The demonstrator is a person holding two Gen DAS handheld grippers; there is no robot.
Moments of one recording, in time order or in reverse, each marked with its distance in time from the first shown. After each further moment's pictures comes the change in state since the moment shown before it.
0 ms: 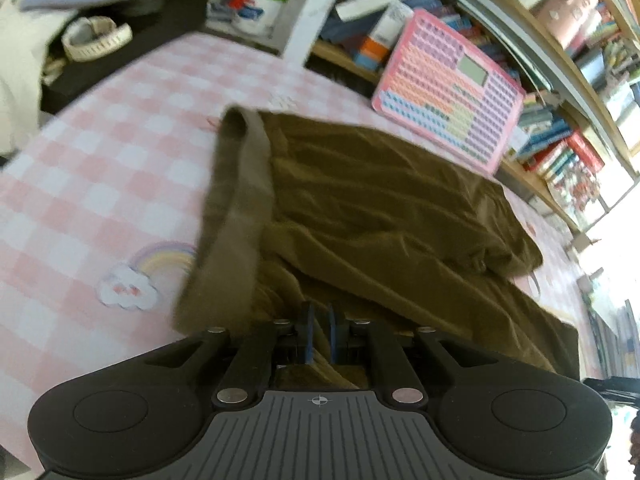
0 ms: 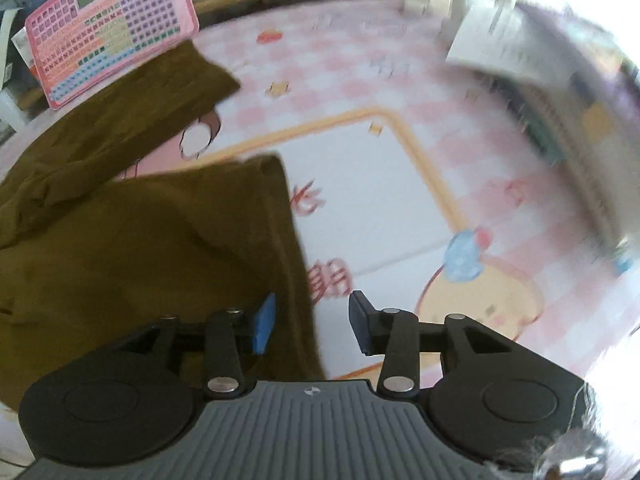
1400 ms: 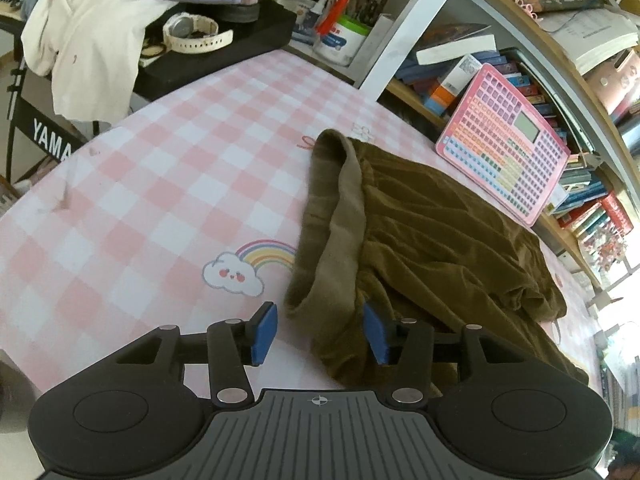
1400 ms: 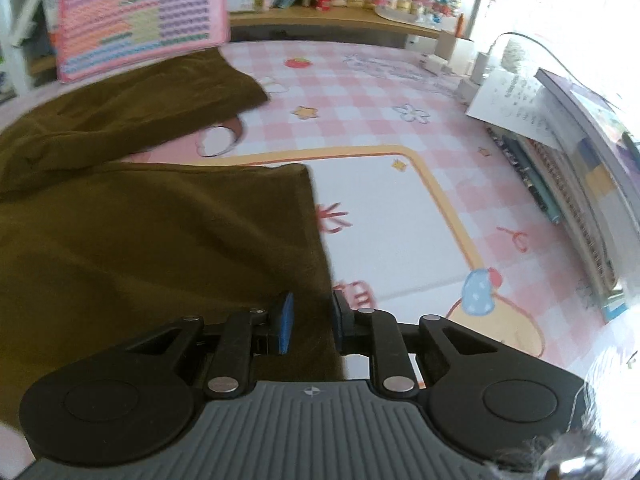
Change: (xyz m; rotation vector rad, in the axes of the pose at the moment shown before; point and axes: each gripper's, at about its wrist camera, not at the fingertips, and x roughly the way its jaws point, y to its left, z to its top) left arm -0.031 0.043 -0.014 -0.163 -0.060 0.081; right arm 0.024 0.037 -0.023 -0.128 -0.124 -0.096
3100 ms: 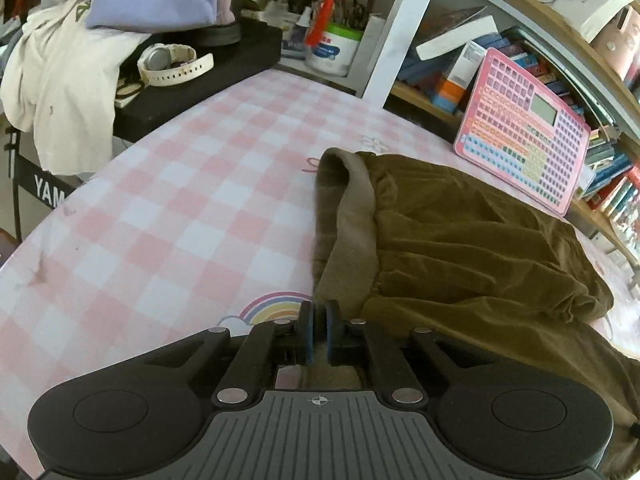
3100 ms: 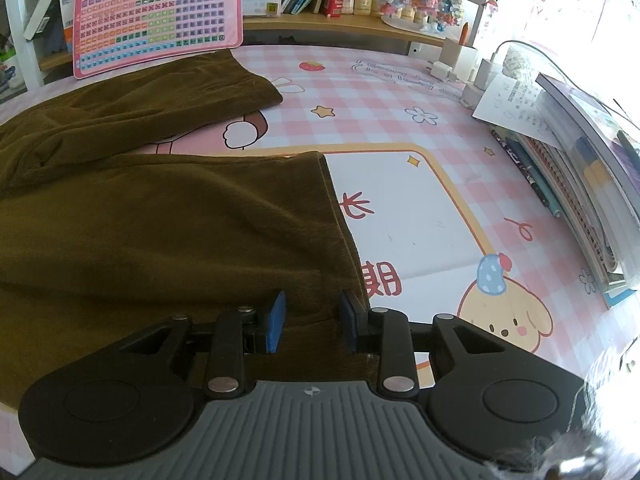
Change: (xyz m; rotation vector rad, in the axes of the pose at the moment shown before) left arm 0.039 0.001 0.015 0.142 -0.072 0.079; right arm -0.018 0.022 -0.023 -0.020 -0.030 -0.001
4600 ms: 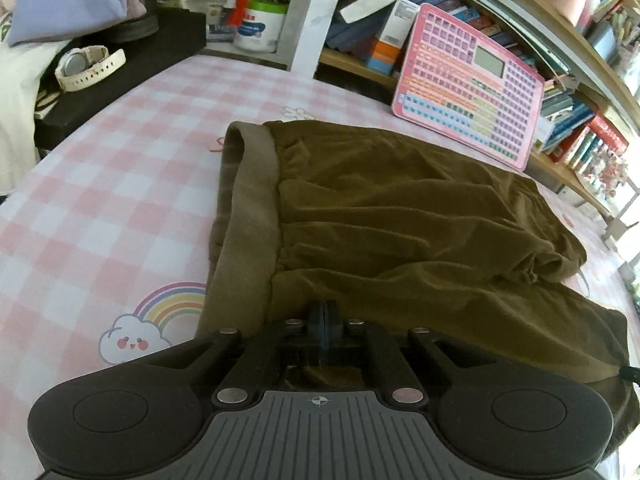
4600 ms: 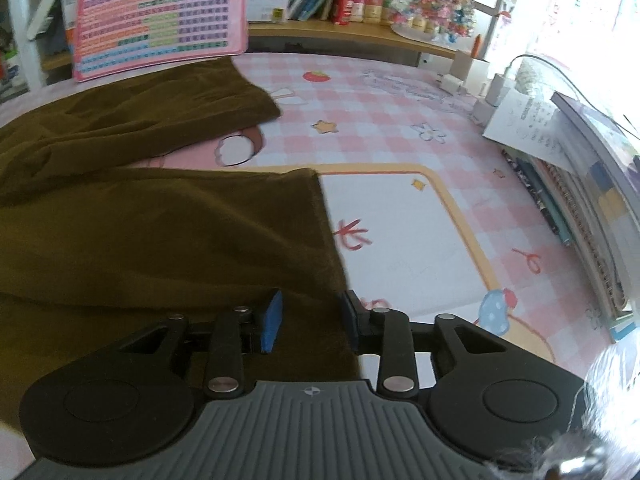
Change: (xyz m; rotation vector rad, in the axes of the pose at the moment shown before) left arm 0.022 -0.054 -0.005 0.118 0.066 -0.087; right arm 0.021 -0.011 0.020 -0.004 -0.019 0.015
